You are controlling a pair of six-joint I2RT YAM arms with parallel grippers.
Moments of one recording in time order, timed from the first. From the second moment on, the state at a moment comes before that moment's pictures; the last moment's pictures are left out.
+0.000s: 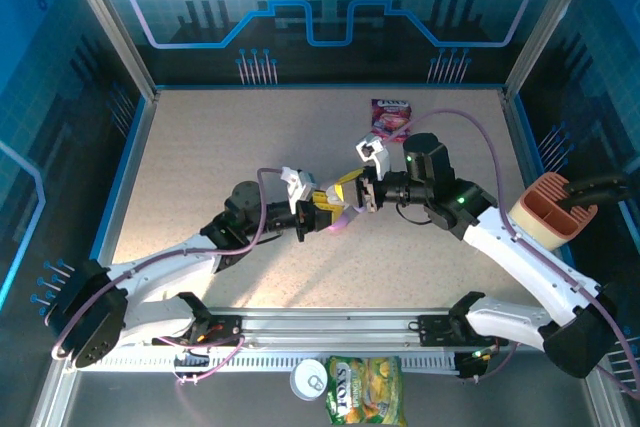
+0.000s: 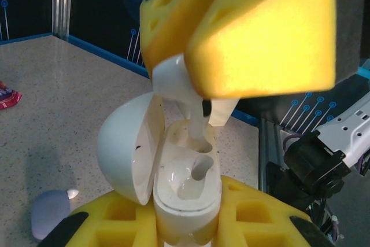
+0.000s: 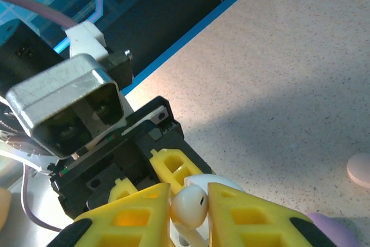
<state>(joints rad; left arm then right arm) -0.70 1.17 0.54 0.54 0.54 -0.28 0.62 1.10 1.02 -0.36 -0.54 0.28</state>
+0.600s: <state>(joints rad) -0.70 1.19 0.54 0.59 0.42 -0.28 0.64 1.10 0.95 -0.16 -0.46 0.40</state>
